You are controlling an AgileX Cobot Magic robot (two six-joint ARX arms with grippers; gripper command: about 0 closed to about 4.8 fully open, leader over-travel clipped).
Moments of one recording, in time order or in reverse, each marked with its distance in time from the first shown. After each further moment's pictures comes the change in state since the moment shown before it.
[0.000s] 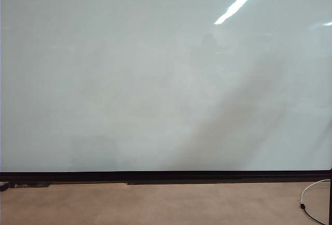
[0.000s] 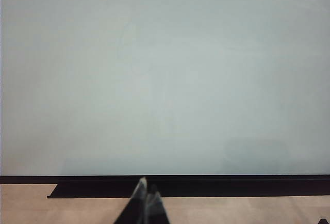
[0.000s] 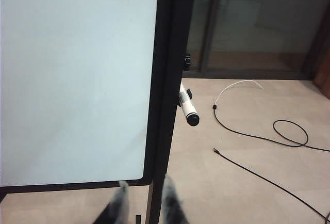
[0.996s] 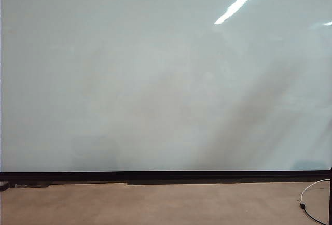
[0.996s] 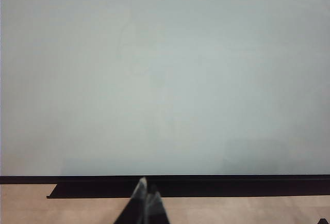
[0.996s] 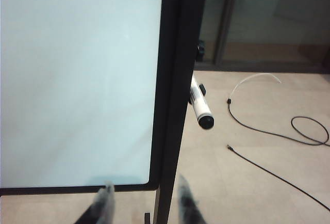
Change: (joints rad) left arm 0.000 0.000 0.000 0.000 0.000 0.000; right arm -0.016 0.407 0.000 0.373 -0.070 0.000
